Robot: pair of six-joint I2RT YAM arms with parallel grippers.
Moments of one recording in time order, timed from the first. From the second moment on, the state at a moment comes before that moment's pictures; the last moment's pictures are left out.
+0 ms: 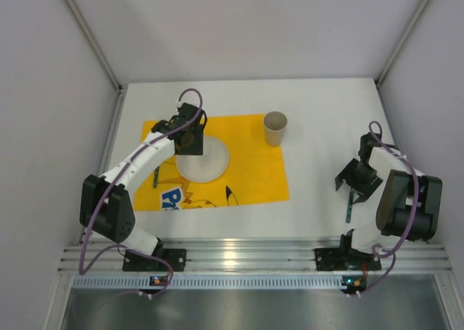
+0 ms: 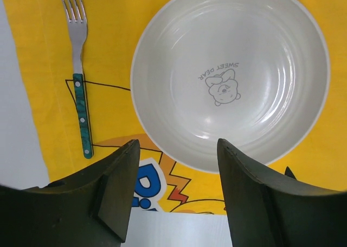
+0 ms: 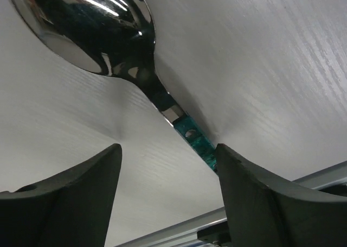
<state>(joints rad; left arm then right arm) -0.43 1.54 1.25 -0.76 -0.33 -0.35 -0.21 1.49 0.84 -0.83 0.06 0.58</state>
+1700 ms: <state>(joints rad) -0.43 1.12 1.37 -0.91 -0.40 -0.40 0.66 1.92 1.80 -0.84 -0.17 0.52</state>
